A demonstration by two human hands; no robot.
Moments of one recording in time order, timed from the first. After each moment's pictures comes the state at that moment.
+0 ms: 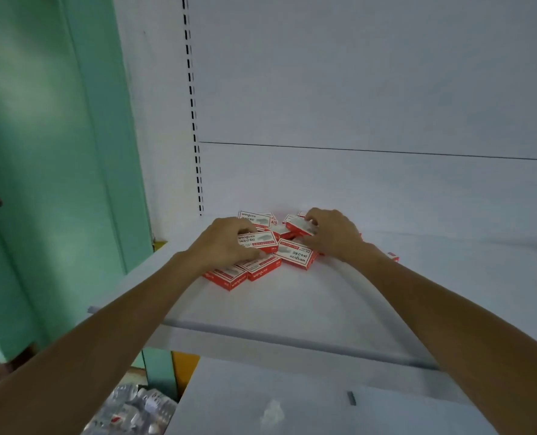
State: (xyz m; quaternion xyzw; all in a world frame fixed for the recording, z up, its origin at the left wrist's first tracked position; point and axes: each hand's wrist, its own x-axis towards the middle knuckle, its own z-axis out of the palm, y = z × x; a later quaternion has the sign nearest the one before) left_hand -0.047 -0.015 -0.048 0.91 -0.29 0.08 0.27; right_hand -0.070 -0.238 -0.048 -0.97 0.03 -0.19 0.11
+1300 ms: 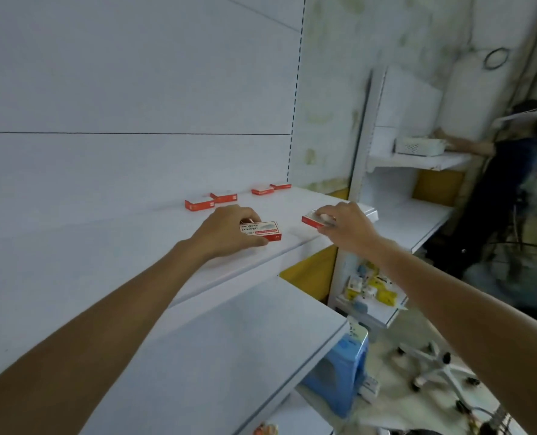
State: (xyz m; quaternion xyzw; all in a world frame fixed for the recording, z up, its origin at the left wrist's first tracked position) left_hand -0.316 -0.469 -0.045 0.67 -0.69 -0.02 0.29; right_hand -0.535 -0.584 -0.043 -0.86 0.45 -0.24 -0.01
